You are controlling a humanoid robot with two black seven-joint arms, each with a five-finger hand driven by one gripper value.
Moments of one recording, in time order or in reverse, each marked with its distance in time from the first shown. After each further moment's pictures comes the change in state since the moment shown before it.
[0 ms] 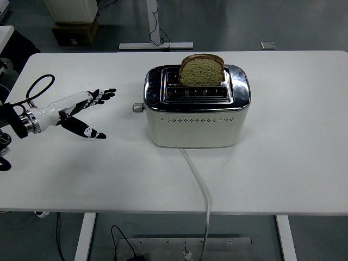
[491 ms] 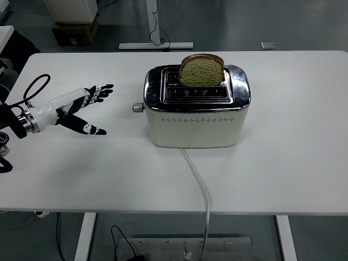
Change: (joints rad) left arm 0.011 0.000 -0.003 0.027 -0.106 -0.010 0.003; right arm 0.000 0.000 0.000 0.000 0.000 0.000 0.000
